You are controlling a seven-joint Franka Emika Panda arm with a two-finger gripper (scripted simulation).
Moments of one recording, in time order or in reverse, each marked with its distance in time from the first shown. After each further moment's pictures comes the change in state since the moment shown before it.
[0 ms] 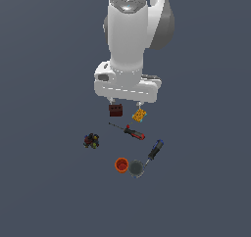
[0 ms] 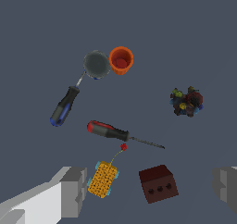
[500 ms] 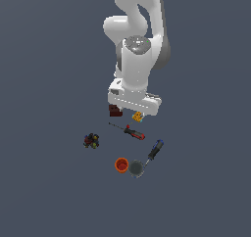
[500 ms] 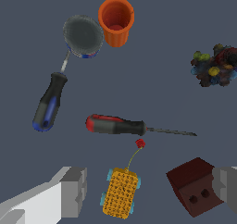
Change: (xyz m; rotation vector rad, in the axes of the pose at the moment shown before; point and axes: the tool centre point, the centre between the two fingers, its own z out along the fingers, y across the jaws) arm -0.033 -0.024 0.087 0.001 -0.003 0.179
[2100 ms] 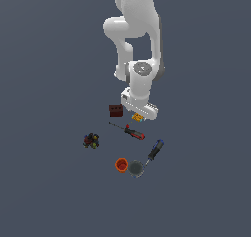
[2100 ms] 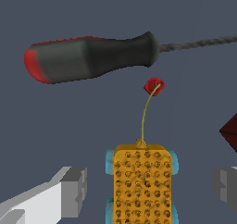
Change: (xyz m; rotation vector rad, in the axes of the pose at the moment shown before) arm -0.088 -0.008 0.118 0.011 -0.011 0.276
